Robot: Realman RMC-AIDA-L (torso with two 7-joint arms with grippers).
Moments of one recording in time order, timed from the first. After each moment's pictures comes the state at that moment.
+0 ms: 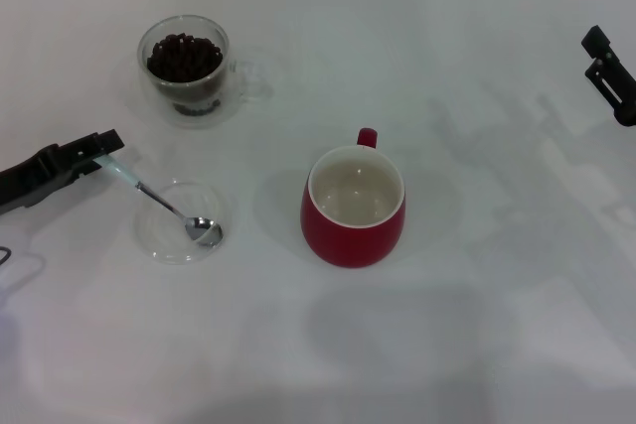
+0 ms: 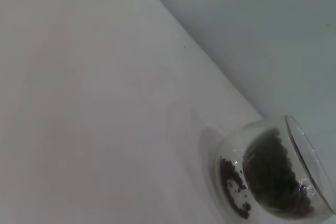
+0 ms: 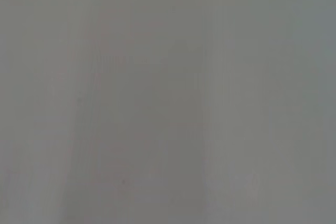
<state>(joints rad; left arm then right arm) -0.54 -1.97 2.84 -0.20 -0.43 1.26 -1.81 0.22 2.01 -2.21 -0.11 0.47 -1.50 0.30</state>
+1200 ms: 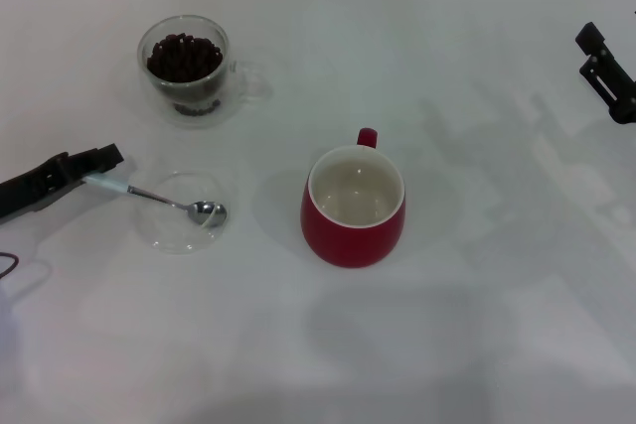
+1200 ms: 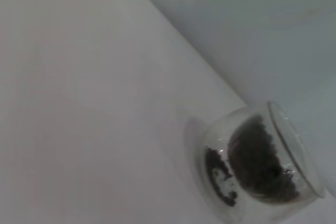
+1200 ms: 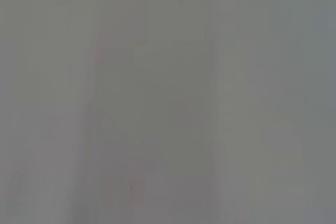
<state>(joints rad) -0.53 -1.98 2.84 -0.20 -0.43 1.28 -1.75 0.22 2.01 -2.21 -0.12 0.46 -1.50 0.30</state>
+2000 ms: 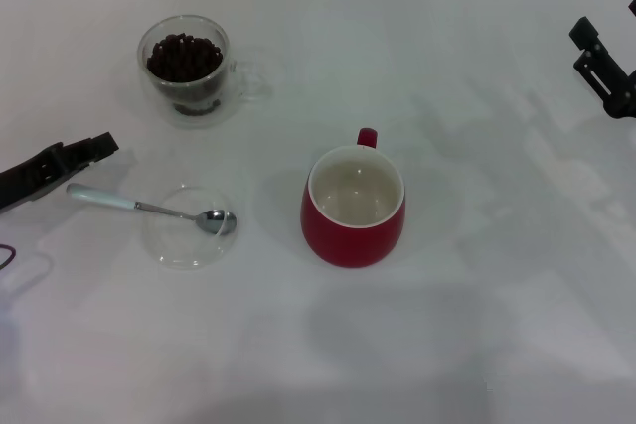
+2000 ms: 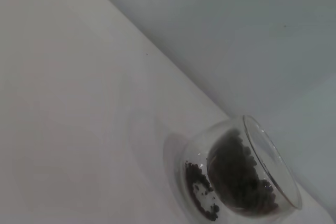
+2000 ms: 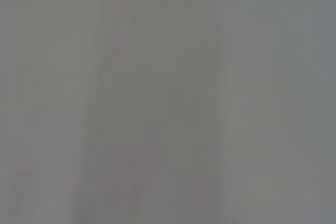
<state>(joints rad) -0.53 -1.98 2.84 -0.21 -0.46 1.33 -1.71 0.23 2.01 -2.22 -0.12 0.46 -1.50 0.30</state>
